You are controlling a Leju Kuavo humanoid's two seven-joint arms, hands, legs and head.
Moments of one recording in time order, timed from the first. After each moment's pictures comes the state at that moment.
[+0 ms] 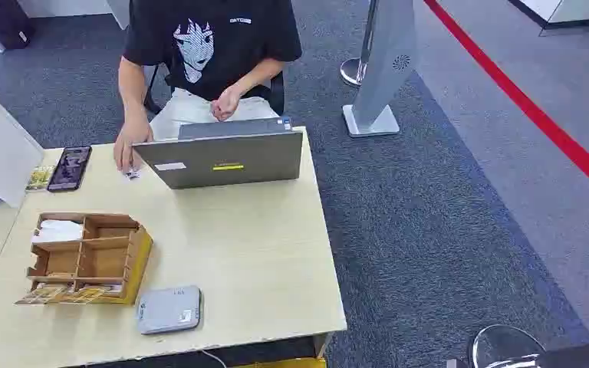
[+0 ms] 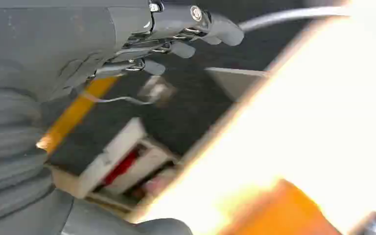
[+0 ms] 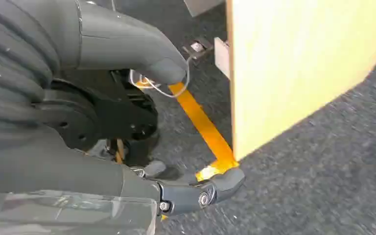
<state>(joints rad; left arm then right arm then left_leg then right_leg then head) 0.44 -0.30 0.45 -1.62 0.56 0.02 -0.18 0.17 0.21 -0.60 -0.87 -0.17 0.23 -0.02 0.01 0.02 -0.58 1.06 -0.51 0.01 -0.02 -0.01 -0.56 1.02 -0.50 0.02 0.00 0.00</state>
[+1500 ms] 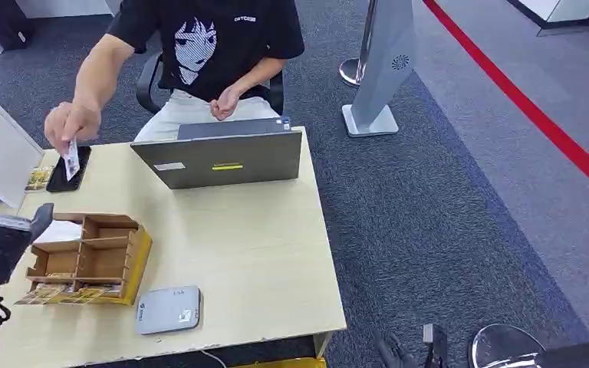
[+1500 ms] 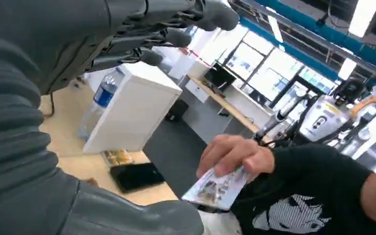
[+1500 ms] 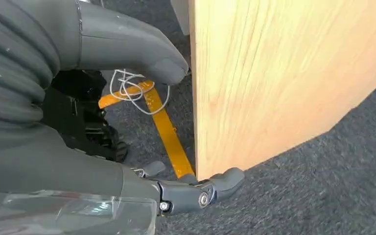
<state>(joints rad) -0.17 0.20 -0.04 -1.77 -0.51 0.08 -0.09 0.12 0.12 -0.20 -0.88 -0.39 0.08 -0.11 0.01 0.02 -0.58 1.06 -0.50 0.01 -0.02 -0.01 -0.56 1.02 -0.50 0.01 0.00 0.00</state>
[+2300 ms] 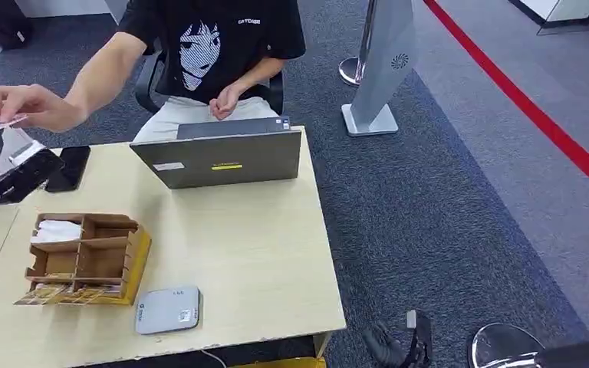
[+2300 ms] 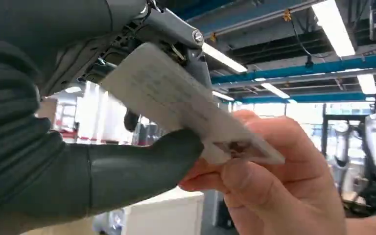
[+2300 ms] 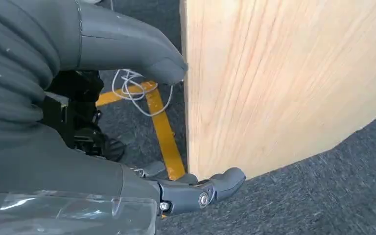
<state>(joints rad) -0.56 0.46 -0.26 -1.52 -0.99 0.05 0.11 0.06 0.05 0.05 -0.82 -0.52 -0.02 -0.17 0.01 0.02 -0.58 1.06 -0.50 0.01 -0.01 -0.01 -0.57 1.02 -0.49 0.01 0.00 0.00</state>
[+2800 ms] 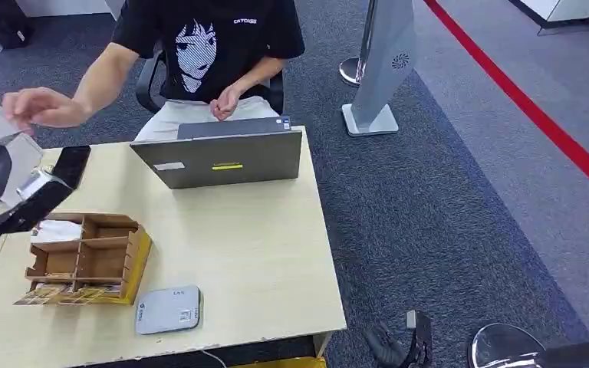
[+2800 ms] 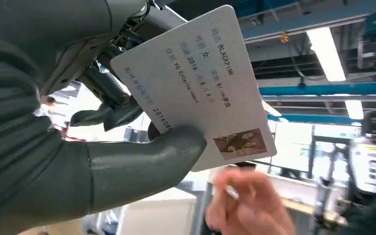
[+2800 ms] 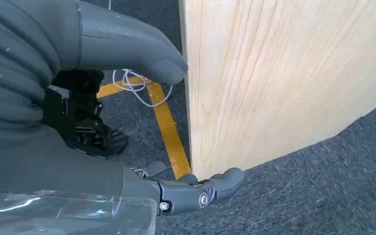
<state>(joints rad) -0.34 0.44 -0.26 -1.64 -0.96 0.23 0.06 0.06 0.03 0.09 -0.82 -0.55 -0.08 -0.17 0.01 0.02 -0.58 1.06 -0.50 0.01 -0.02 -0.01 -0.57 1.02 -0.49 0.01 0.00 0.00</state>
